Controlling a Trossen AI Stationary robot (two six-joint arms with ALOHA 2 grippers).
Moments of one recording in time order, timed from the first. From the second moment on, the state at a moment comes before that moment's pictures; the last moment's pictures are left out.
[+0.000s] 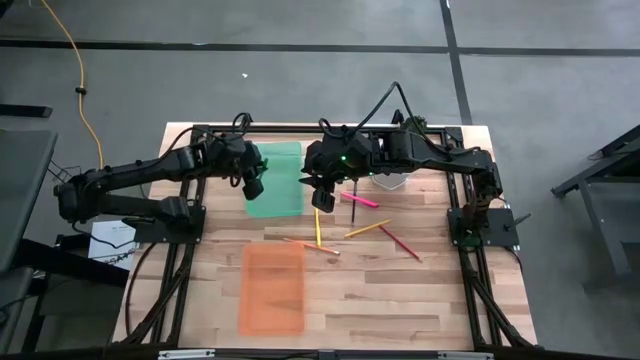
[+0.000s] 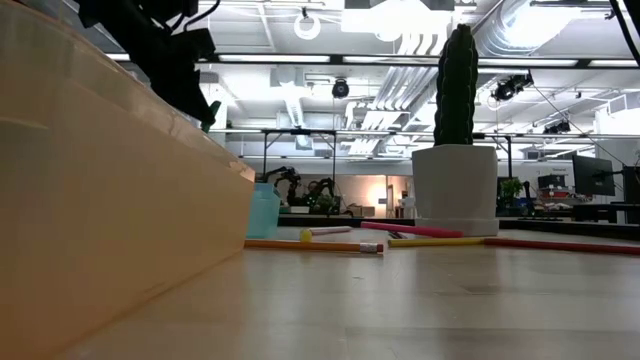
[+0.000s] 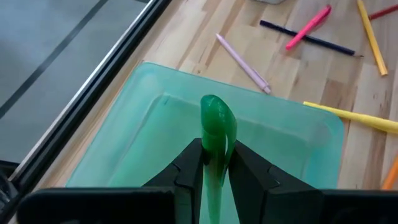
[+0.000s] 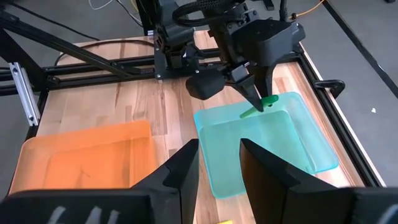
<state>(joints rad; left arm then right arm) 0.52 0.99 0.75 -0.53 -0.10 0.05 0.01 1.88 2.18 -0.94 0.10 0.09</state>
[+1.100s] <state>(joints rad) 0.52 0.99 0.75 -0.52 -0.03 0.06 0.01 1.88 2.18 -0.94 0.10 0.08</state>
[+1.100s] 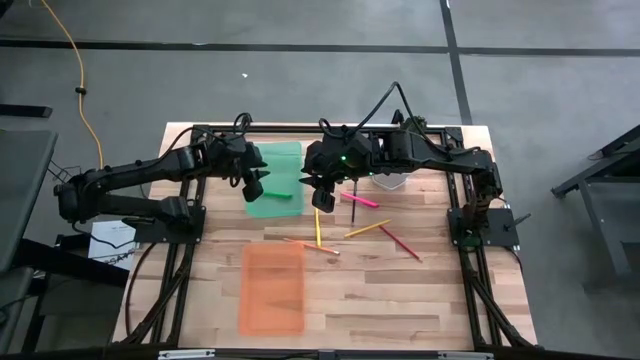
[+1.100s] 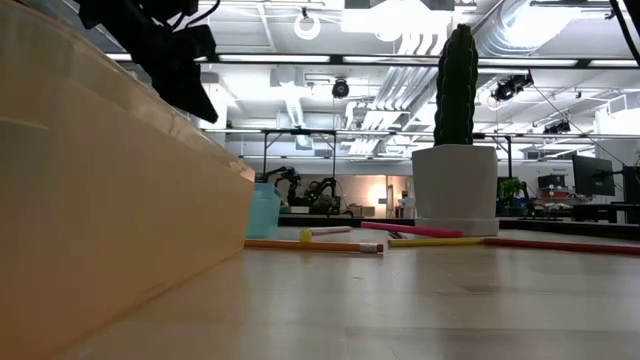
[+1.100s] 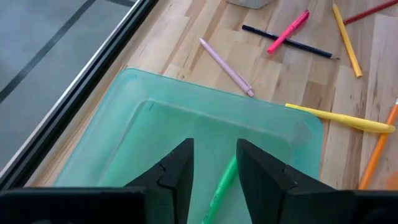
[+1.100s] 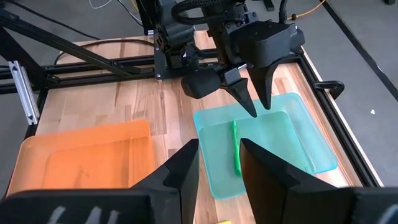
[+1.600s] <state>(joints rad) 0.52 0.99 0.76 -0.28 0.29 0.00 -0.02 1.88 2.16 -1.01 0.10 0.08</state>
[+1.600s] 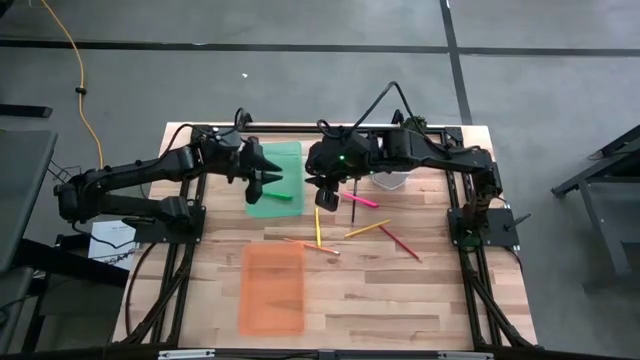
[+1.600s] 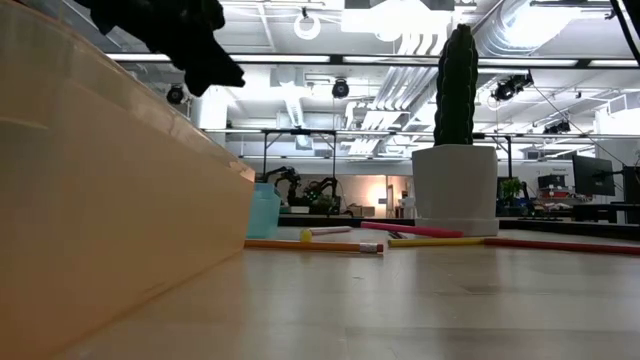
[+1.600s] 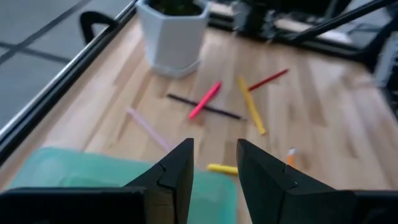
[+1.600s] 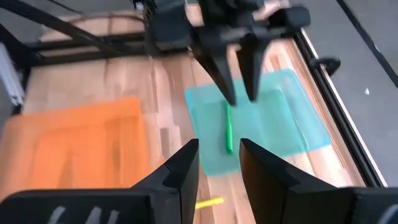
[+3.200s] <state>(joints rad) 0.52 0.99 0.76 -0.29 0.38 0.00 -0.05 1.86 1.71 -0.94 -0.01 0.15</state>
